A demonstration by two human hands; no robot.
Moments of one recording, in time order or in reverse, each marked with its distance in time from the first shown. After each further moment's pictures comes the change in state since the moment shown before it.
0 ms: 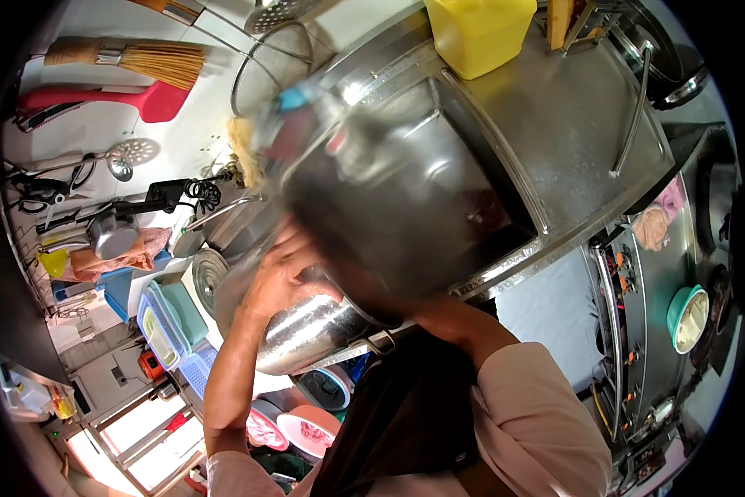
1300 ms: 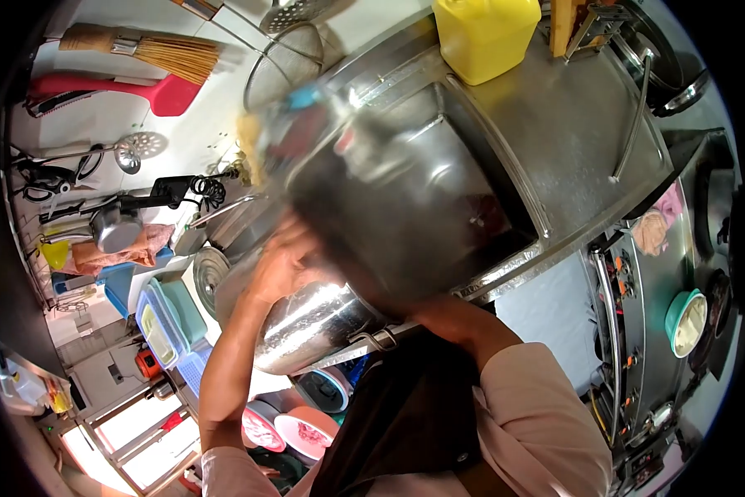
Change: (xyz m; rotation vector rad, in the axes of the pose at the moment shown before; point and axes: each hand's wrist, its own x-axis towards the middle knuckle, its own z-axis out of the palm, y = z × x) left_hand -0.007 -0.028 0.005 -0.020 0.003 -0.064; right_hand -0.001 -0.003 0.002 0.057 -0.053 0.058
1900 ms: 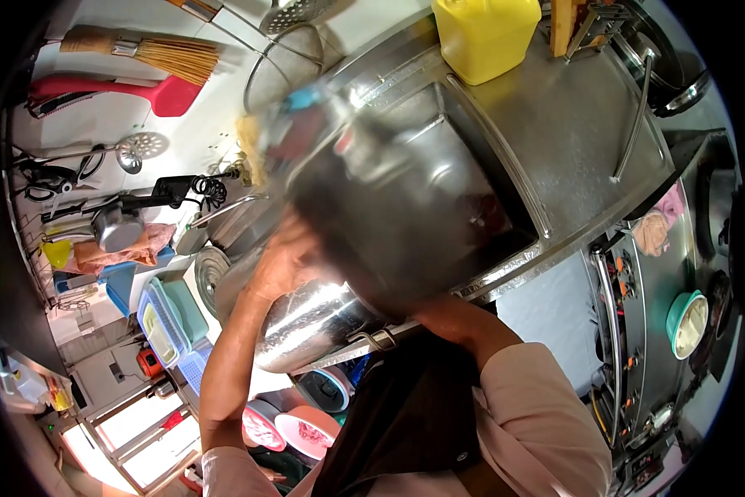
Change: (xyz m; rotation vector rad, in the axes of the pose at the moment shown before) left_hand 0.002 -0.006 0.000 0.024 -0.030 0.032; right_hand -0.001 -0.003 -0.005 -0.002 -0.016 -0.013
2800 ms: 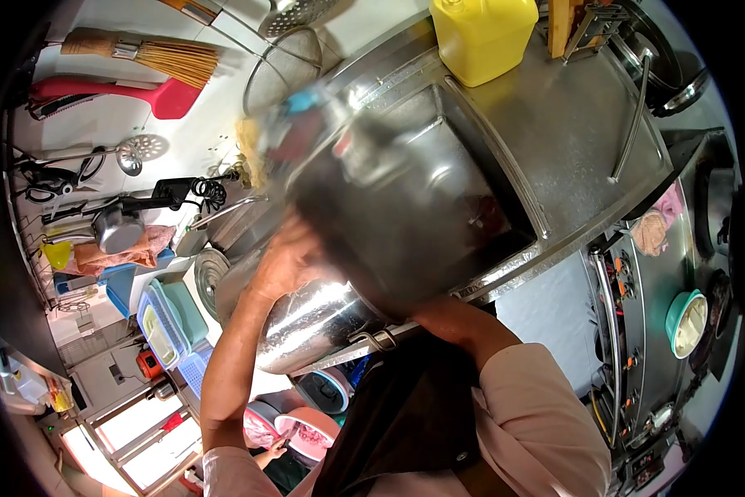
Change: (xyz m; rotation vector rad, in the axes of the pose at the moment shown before) left_hand 0.004 0.002 0.003 0.007 0.004 0.001; right_hand -0.003 0.000 0.000 0.060 0.020 0.042
